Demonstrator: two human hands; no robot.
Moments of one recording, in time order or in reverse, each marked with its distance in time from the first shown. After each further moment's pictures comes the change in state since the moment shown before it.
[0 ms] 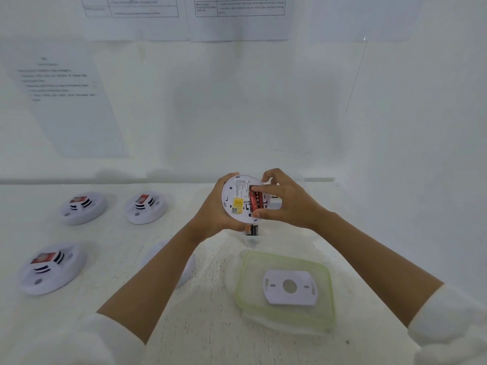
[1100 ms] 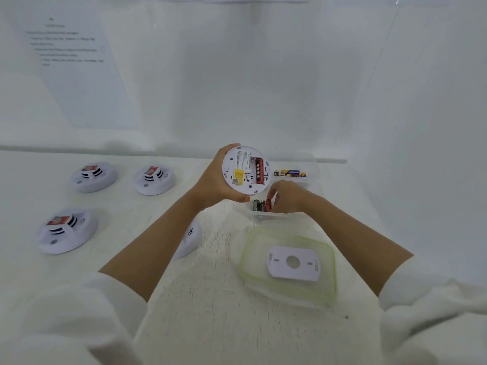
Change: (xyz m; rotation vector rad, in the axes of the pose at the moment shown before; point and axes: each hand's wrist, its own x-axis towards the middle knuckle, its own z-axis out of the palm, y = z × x) left_hand -0.001 -0.001 -0.015 0.114 0.043 0.006; right_hand 0.011 0.009 0.039 -0.040 -0.499 0.554
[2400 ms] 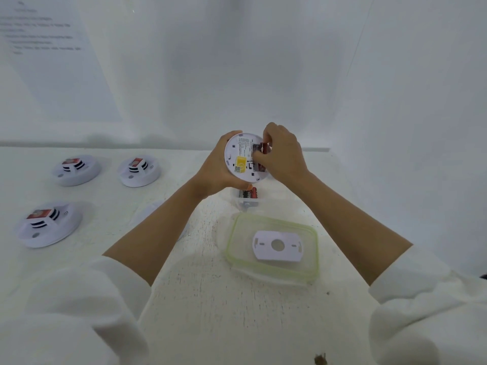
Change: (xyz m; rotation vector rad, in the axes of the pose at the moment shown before) left_hand 0.009 0.014 0.027 0.004 -0.028 0.041; right_hand -0.035 -0.027 -0.031 0.204 0.775 -0.223
